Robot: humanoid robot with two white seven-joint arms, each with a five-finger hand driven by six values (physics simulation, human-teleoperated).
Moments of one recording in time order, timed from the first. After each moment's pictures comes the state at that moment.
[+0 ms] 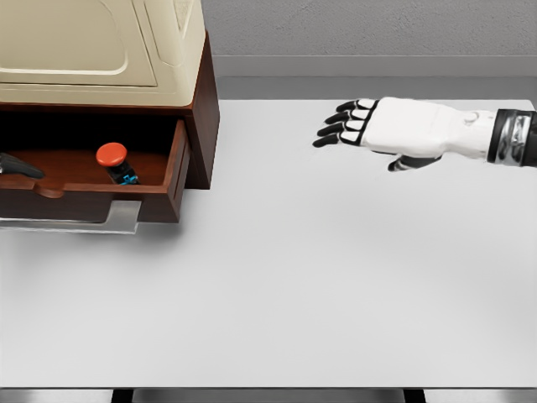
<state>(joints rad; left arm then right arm) -0.76 1.65 -0.88 -1.76 0.53 -0.61 -0.61 -0.73 -0.82 0.55 -1.67 0.34 -0.61 0.61</state>
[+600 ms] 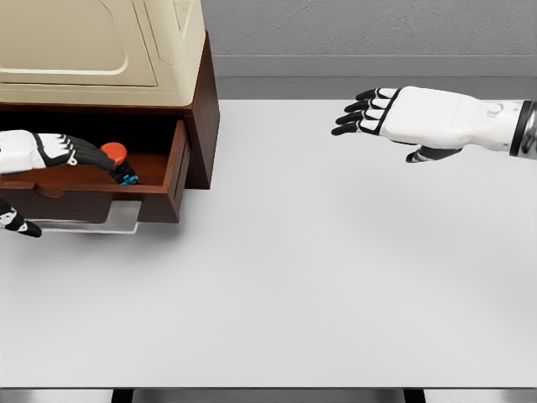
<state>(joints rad) -0.82 1.41 -0.88 -1.76 0.44 -0.61 -0.61 -0.72 -0.85 0.52 -1.66 0.34 -0.61 0.61</state>
